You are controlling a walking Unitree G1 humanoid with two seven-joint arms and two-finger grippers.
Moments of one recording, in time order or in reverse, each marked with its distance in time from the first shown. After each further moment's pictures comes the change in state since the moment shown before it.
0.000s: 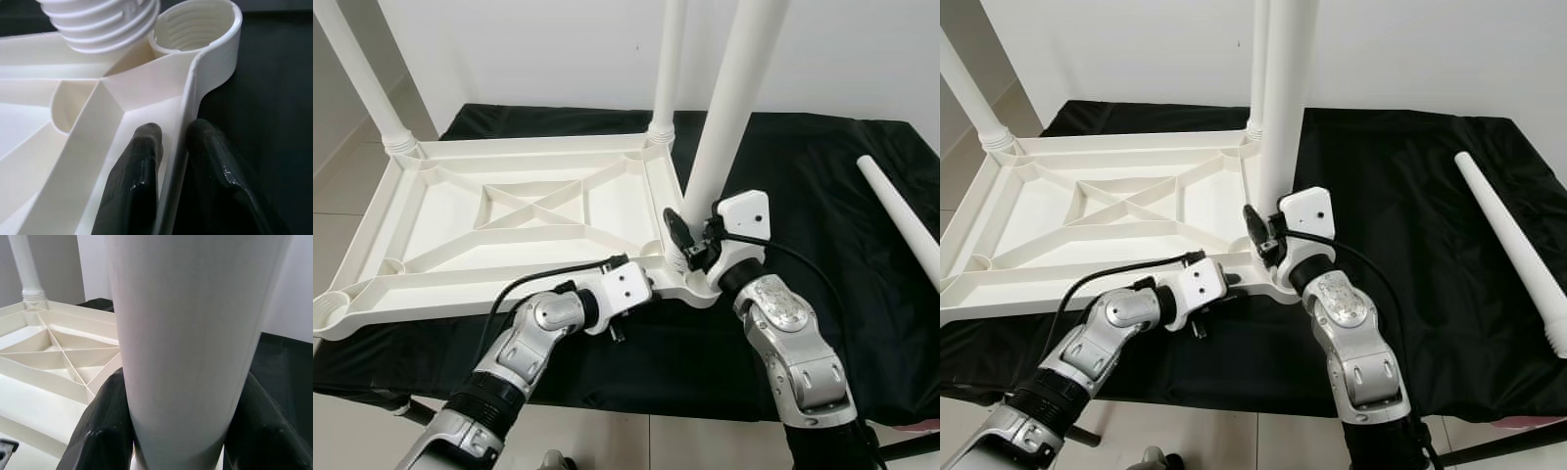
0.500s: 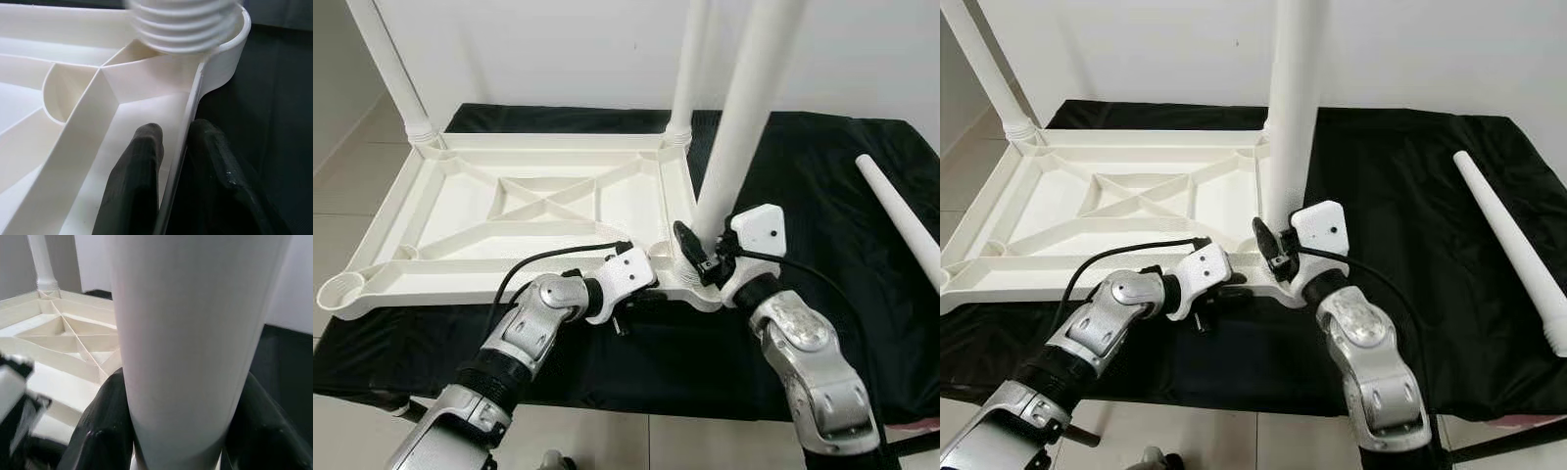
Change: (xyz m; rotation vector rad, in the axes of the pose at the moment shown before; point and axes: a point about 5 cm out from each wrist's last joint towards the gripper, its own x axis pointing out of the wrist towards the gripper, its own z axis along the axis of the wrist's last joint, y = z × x) left arm 0.011 0.015 0.005 -0.115 0.037 -0.050; right arm -0.029 -0.006 -0.005 -0.006 0.041 -0.025
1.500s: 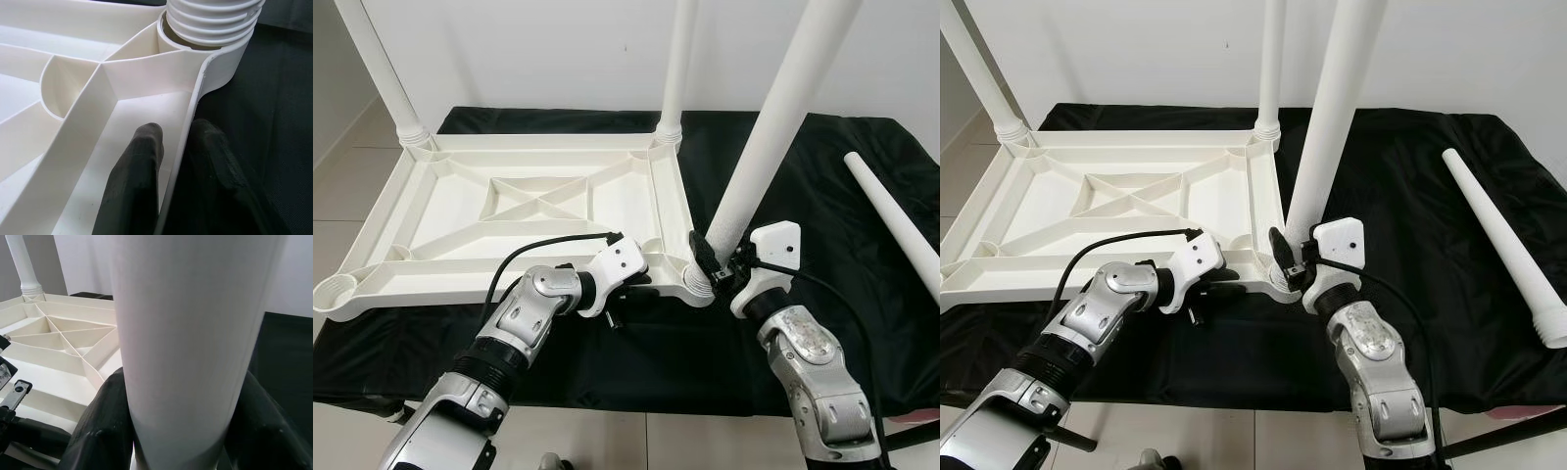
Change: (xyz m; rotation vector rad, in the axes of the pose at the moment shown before) left arm -0.011 0.010 -0.008 -0.058 0.033 0.028; right arm -0.002 -0.004 -0.020 0.074 0.027 0.017
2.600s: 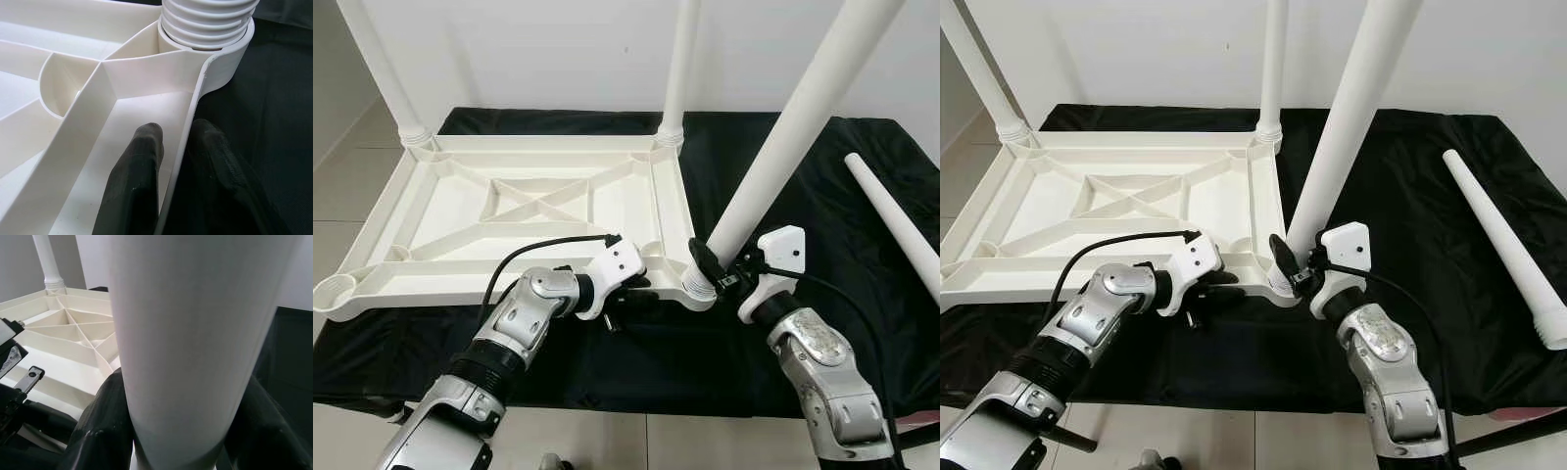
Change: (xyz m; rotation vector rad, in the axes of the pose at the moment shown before) left arm -0.002 -0.001 -0.001 -0.012 0.005 -0.022; right arm -0.007 -0.008 -0.011 0.005 0.056 0.089
